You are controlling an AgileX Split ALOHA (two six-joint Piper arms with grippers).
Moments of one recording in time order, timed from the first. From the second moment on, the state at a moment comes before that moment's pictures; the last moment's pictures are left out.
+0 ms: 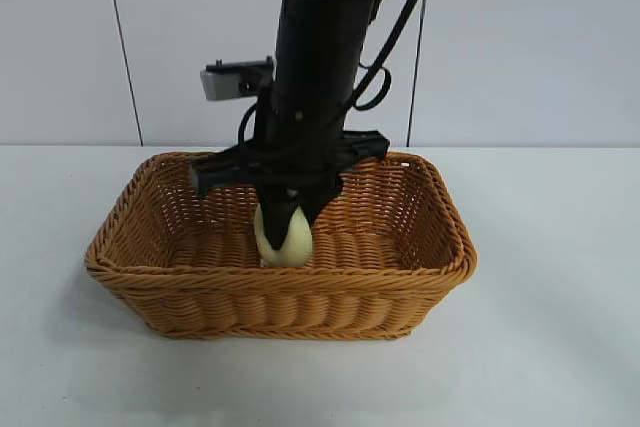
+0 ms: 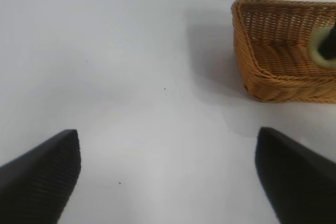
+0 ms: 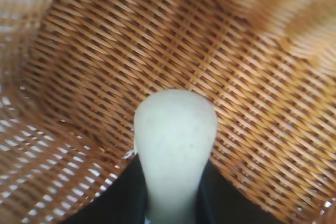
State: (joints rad) left arm -0.01 -0.01 -0.49 -0.06 1.07 0.00; right arm 0.67 2.20 -1.65 0.03 0.86 0.18
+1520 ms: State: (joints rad) left arm -0.01 -0.01 -0.49 -0.06 1.07 0.00; right arm 0.21 2.17 -2.05 -0.08 1.21 0.14
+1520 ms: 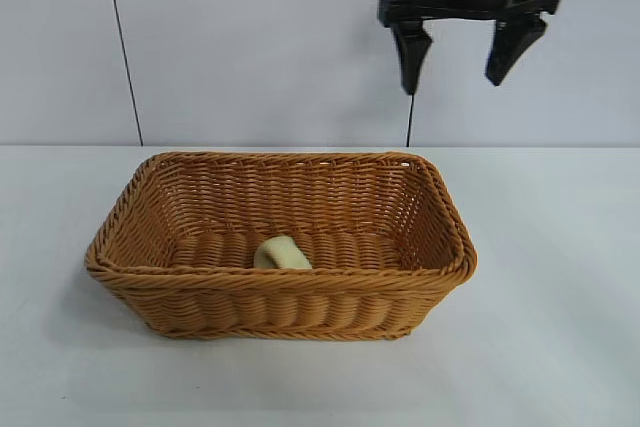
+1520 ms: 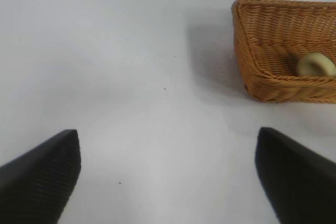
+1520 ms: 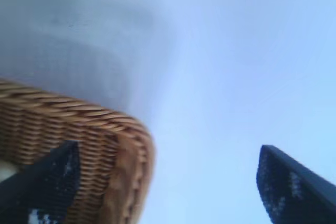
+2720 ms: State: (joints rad) left arm -0.01 -0.01 -0.49 -0.06 1.07 0.00; right arm 0.02 1.73 -1.39 -0.02 1.21 0.03
